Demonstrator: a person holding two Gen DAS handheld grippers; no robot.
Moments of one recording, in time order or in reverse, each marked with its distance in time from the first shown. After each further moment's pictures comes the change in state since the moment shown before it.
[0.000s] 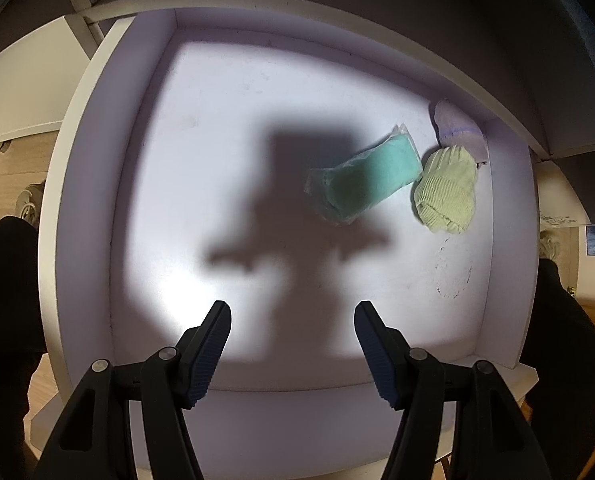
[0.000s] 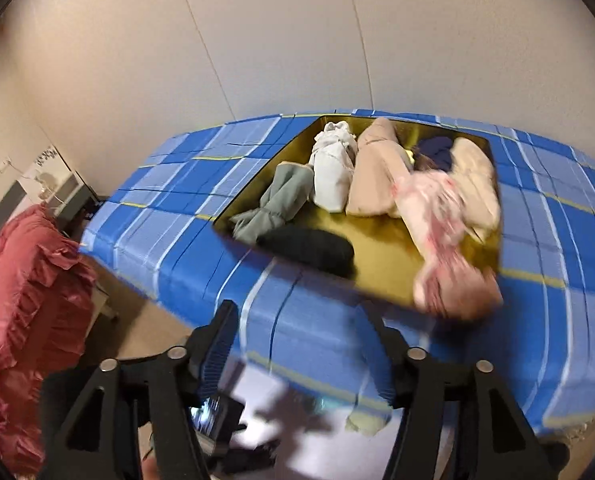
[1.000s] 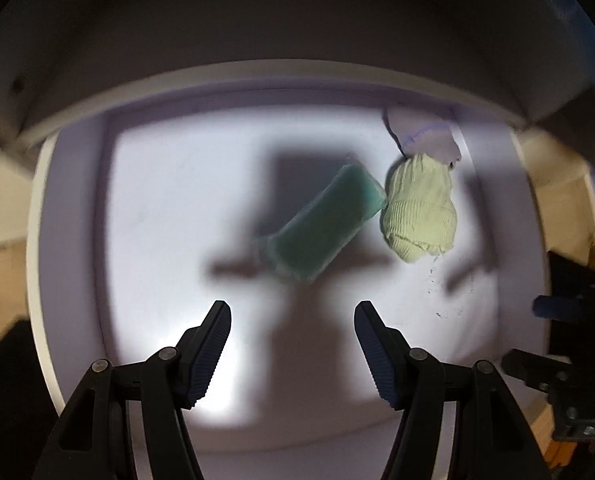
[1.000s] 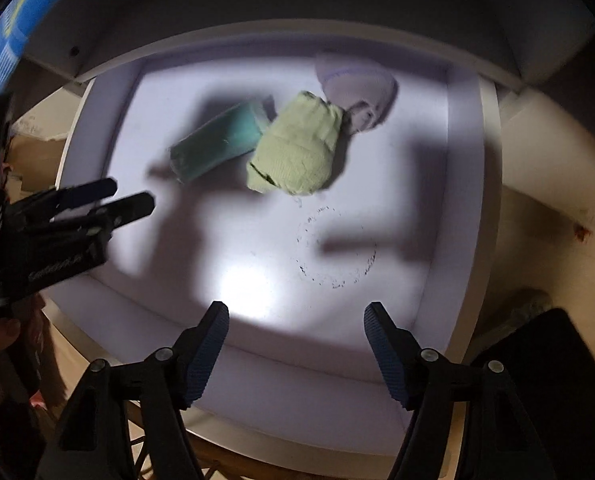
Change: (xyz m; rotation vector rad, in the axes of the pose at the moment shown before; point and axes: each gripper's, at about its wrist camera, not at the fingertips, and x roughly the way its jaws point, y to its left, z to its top) left arm 0.019 -0.064 0.033 0.276 -0.105 0.089; right arm 0.152 -0.104 -0.213 0.210 0.672 -0.153
